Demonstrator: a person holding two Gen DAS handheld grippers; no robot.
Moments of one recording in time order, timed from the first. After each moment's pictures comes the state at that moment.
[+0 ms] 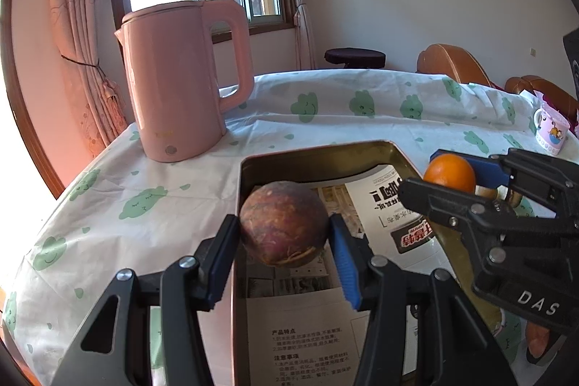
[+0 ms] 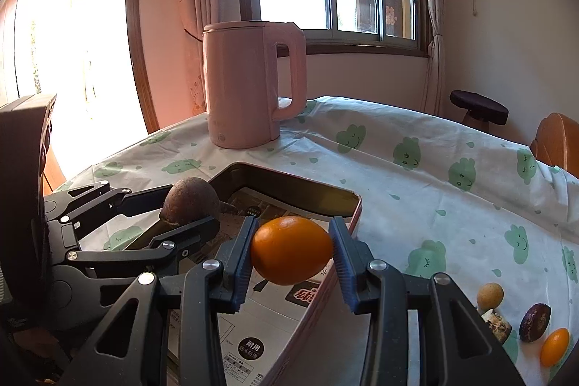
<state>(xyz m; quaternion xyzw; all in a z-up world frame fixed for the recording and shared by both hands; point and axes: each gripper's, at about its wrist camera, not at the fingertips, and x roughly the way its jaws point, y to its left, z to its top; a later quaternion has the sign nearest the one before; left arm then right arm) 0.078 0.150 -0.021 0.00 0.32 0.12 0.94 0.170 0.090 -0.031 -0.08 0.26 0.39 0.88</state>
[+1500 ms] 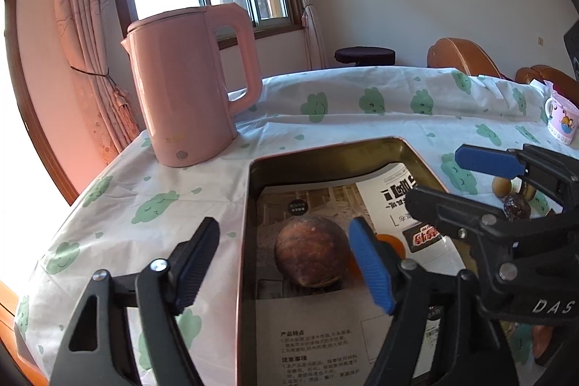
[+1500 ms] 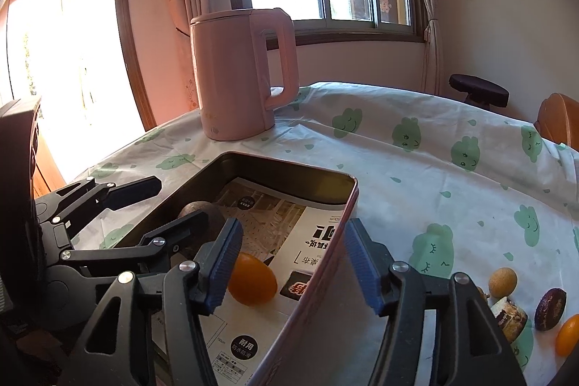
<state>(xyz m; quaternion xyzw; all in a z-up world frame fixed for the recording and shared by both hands) 0.075 0.142 -0.023 0.04 0.30 0.15 0.94 0.179 0.082 -0.042 -0.05 0.28 0.38 0.88</state>
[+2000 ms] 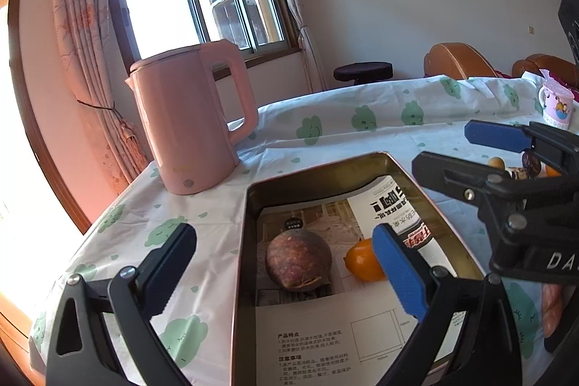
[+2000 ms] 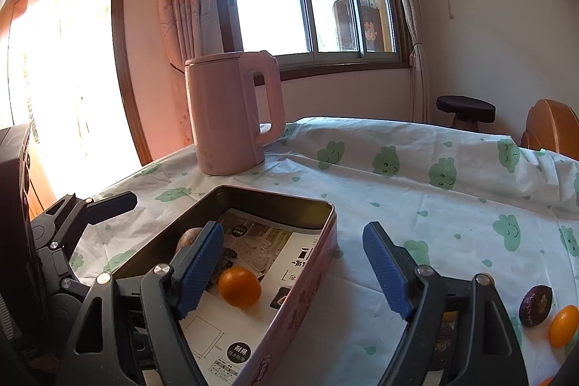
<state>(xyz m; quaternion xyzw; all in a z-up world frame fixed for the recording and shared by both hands) 0.065 0.123 -0.015 0.08 0.27 0.15 0.95 0.170 0.056 -0.028 -0.02 0.22 0.36 0.91</state>
